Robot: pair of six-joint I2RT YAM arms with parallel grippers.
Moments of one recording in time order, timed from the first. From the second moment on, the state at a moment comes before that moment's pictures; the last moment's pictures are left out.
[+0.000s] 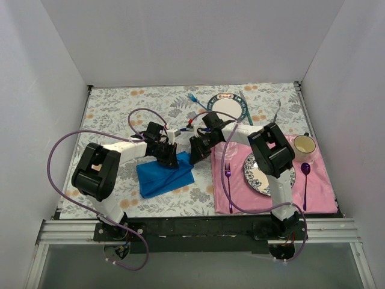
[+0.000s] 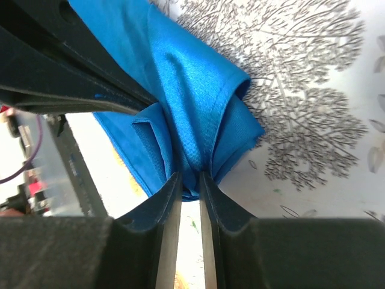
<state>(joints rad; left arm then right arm) -0.41 1.71 0.91 -0.29 0.51 -0.10 0.60 2.12 1.39 -0.41 -0.86 0.09</state>
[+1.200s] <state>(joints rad) -0.35 1.76 0.93 -0.30 0.63 -0.12 0.71 1.88 1.15 0.04 -0.65 -0.23</state>
